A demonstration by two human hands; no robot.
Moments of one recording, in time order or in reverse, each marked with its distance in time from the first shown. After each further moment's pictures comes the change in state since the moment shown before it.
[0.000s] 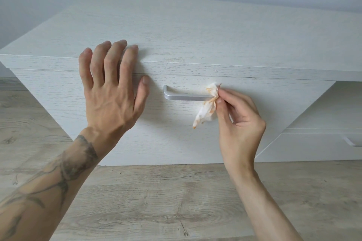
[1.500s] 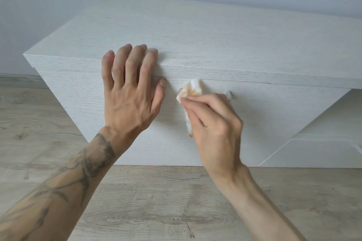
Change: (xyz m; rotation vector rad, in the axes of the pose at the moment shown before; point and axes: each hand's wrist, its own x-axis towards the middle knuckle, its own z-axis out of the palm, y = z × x) left_hand 0.001 0.004 -0.002 0.020 -0.006 -0.017; right_hand -0.010 -0.033 0.047 -0.459 -0.197 -0.470
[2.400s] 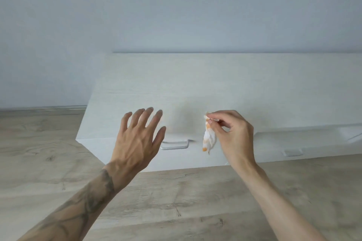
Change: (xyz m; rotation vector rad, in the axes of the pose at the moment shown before) left_hand 0.166 0.040 -0.138 -0.133 -0.754 0.041; right_hand 0.183 -0.012 -0.168 0.178 -0.247 0.722
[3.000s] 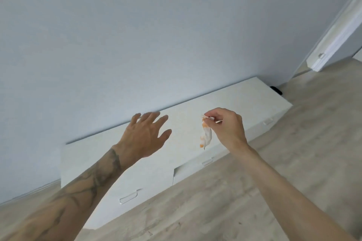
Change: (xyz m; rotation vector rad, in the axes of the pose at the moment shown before) left_hand 0.269 0.227 -0.435 -0.092 -0.353 0.411; right_hand 0.140 -0.326 -0.411 -0.136 0.163 0.293
